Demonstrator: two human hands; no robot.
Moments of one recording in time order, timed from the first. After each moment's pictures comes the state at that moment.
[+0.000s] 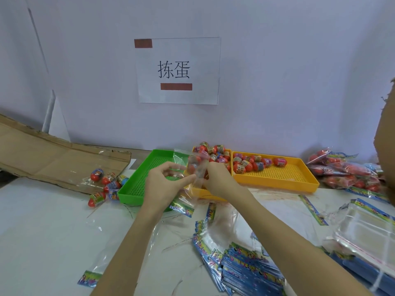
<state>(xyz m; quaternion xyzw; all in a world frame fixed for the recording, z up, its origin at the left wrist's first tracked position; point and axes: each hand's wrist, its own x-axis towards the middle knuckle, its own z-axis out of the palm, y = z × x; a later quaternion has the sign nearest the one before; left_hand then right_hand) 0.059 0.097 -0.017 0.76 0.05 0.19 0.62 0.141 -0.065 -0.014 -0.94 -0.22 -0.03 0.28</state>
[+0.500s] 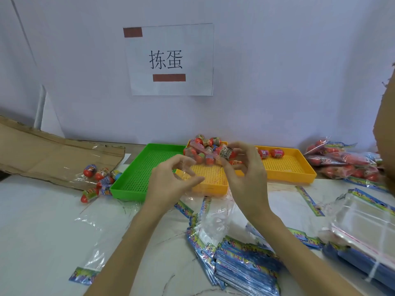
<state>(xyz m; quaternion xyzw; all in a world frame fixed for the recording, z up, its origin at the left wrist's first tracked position) 0.053 0.074 -0.014 0.83 -0.06 0.21 0.51 0.074 -0.118 -0.019 -0.73 -0.20 -0.35 0.55</state>
